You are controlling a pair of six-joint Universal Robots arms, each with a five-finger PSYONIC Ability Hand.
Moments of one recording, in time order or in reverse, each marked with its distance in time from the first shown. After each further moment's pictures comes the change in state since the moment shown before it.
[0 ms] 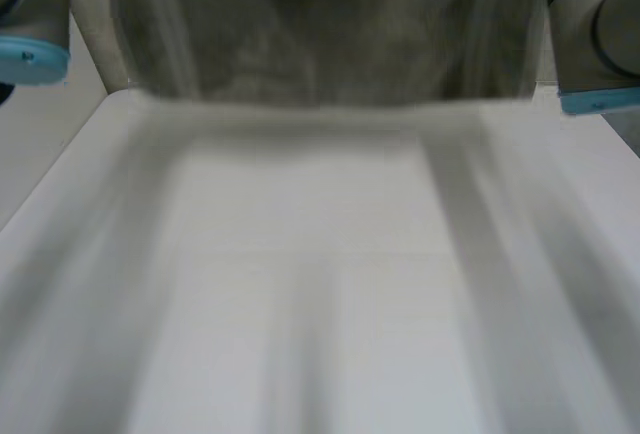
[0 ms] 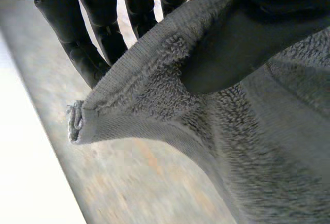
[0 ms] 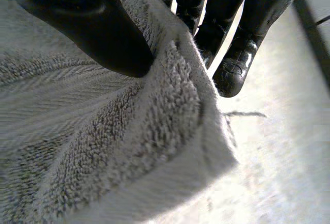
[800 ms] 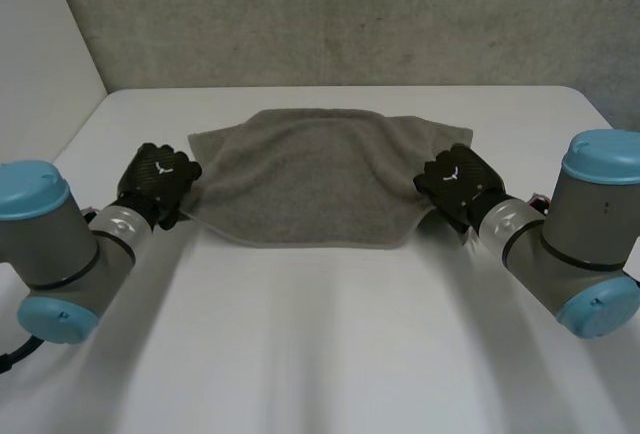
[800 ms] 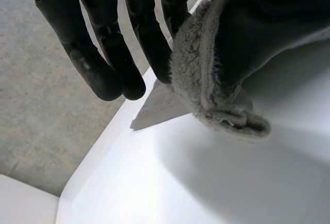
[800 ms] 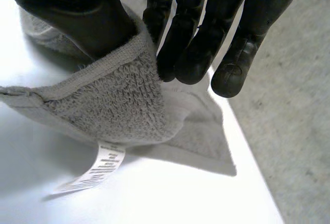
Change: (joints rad) left arm 0.074 0.105 -1.198 0.268 0.242 0.345; right arm -0.023 0.061 0.613 0.408 -0.150 0.055; left_hand 0.000 0.008 0.002 0.000 0.007; right_hand 0.000 0.000 0.000 0.000 0.002
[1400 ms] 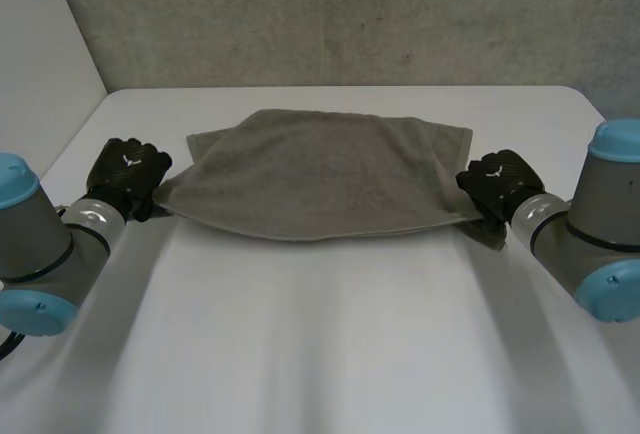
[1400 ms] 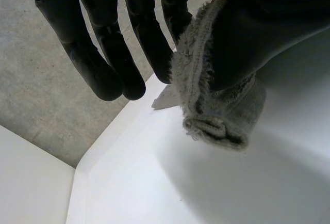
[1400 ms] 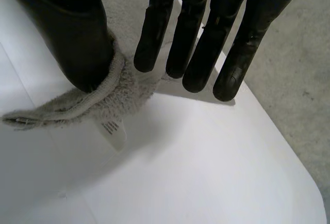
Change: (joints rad) left arm 0.078 0.014 -0.002 0.002 -0.006 -0.071; right arm -0.091 0.040 -0.067 0.100 0.096 0.135; left_hand 0.000 0.000 0.000 0.000 0.000; right_hand -0.419 -0.425 -0.429 -0.427 -0.438
